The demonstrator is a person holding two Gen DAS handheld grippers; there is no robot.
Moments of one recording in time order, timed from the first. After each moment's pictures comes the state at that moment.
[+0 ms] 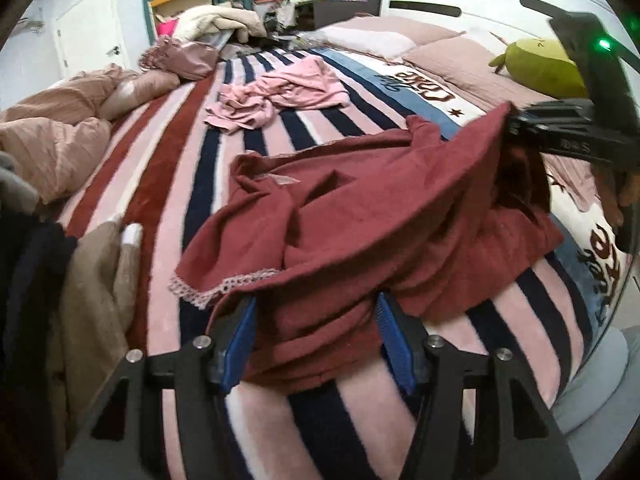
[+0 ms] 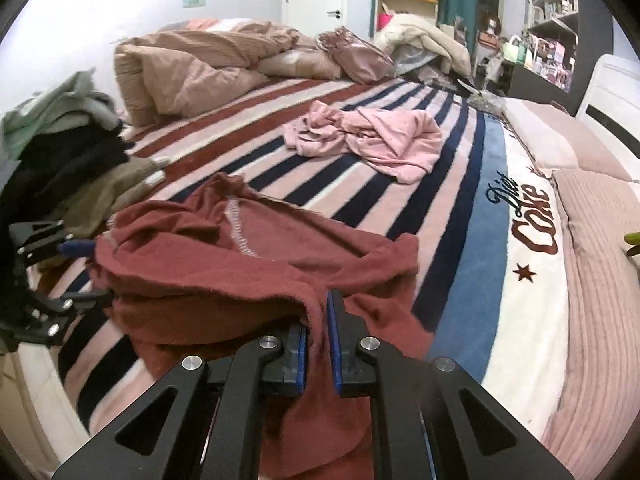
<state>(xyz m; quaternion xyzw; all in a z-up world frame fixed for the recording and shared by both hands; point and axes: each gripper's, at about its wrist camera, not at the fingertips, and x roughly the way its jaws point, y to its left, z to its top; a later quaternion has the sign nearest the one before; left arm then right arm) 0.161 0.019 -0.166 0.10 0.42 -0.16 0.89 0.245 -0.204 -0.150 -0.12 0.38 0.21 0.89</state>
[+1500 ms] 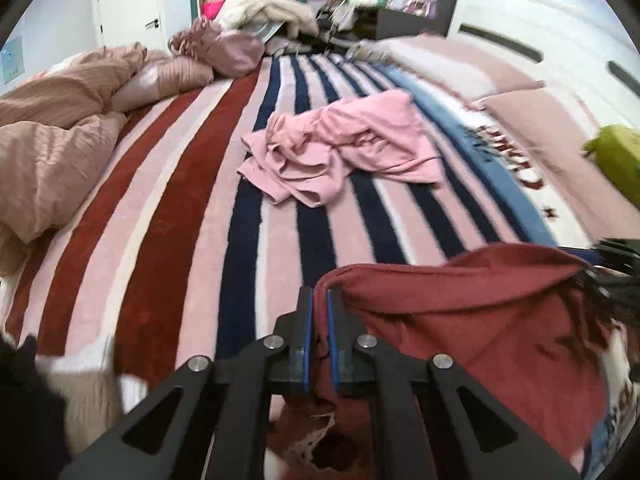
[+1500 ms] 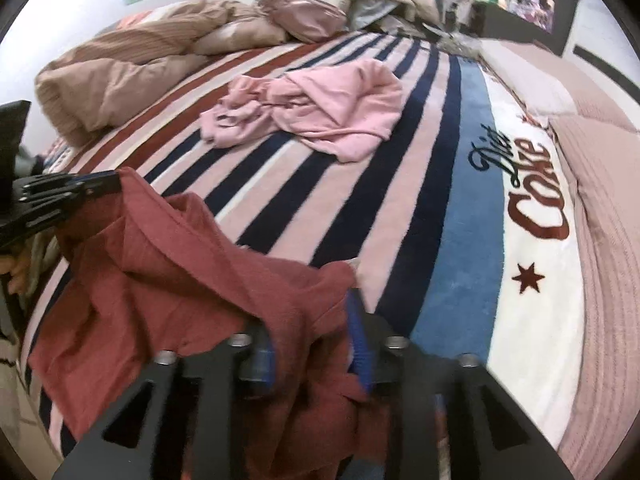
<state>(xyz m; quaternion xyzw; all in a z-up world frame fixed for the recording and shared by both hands) 0.361 0.032 -0.158 0.04 0.43 -0.08 0.90 0.361 -0.237 -0.179 -0.06 0.46 0.17 0.87</state>
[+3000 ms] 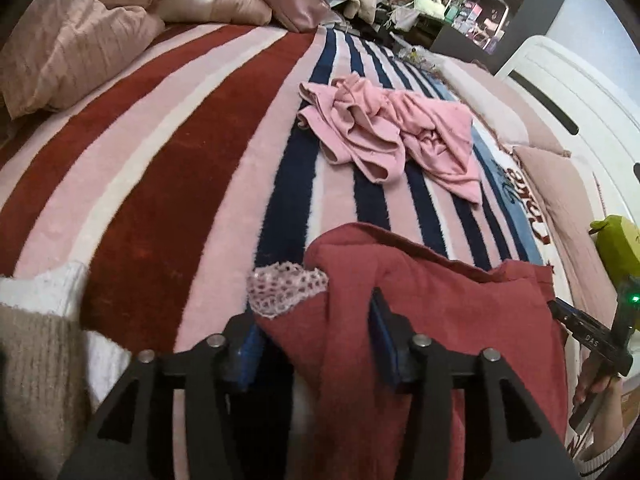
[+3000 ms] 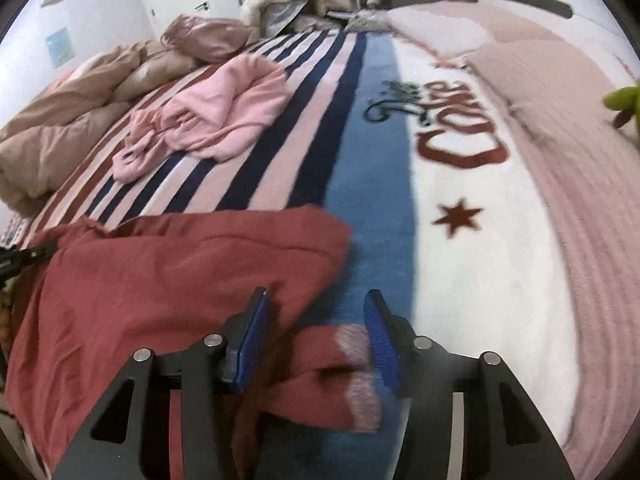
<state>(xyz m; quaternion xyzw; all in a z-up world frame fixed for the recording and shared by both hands) 0.359 0.103 -0.194 -0.14 0.46 -0.08 0.88 0.360 -0.315 -0.204 0.03 0.44 0.07 0.89</state>
